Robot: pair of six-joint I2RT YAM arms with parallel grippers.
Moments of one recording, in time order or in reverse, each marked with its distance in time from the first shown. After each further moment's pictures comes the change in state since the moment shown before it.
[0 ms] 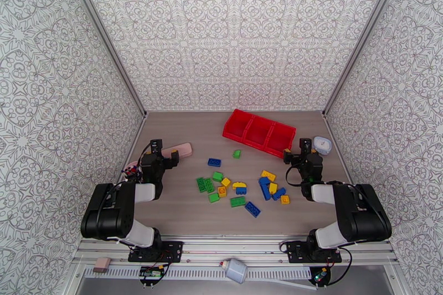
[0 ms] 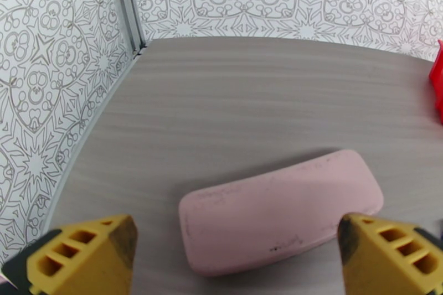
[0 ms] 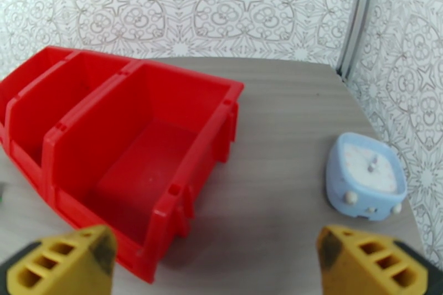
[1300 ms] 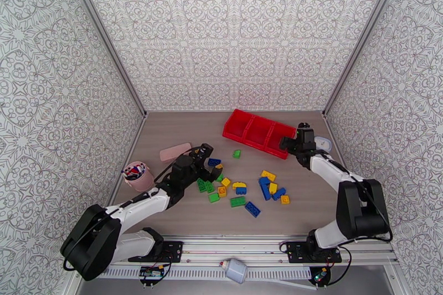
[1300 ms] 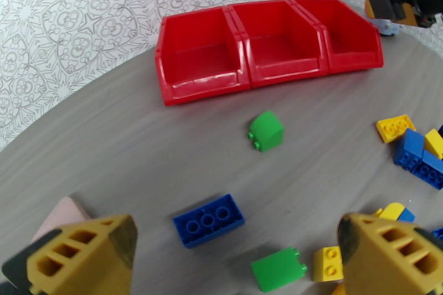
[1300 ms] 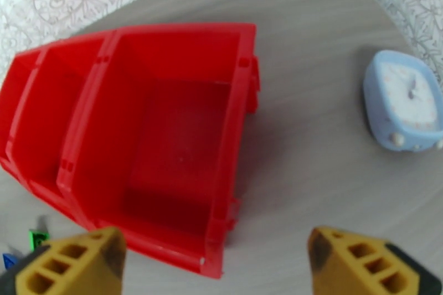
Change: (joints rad) left arm -0.628 -0.249 0.117 -0.420 0.097 0.091; right arm 0.074 0.102 0.604 -1.014 0.040 0.392
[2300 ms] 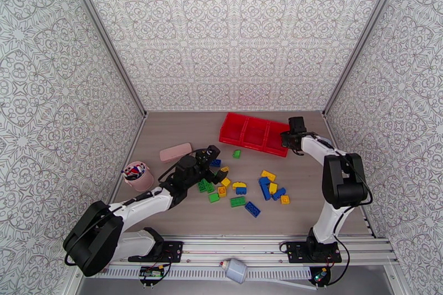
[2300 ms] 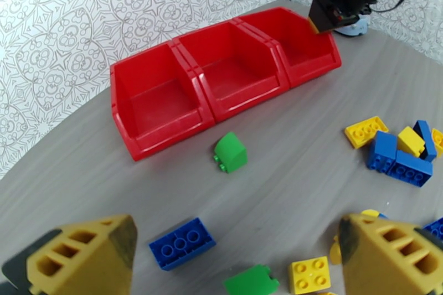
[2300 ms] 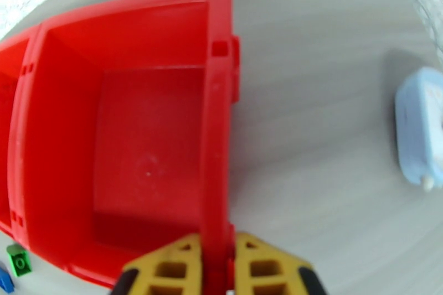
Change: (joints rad) left arm -0.041 -0.012 -0.007 0.049 0.071 0.046; right arm 0.015 0.275 0.325 -0.201 0.005 -0.090
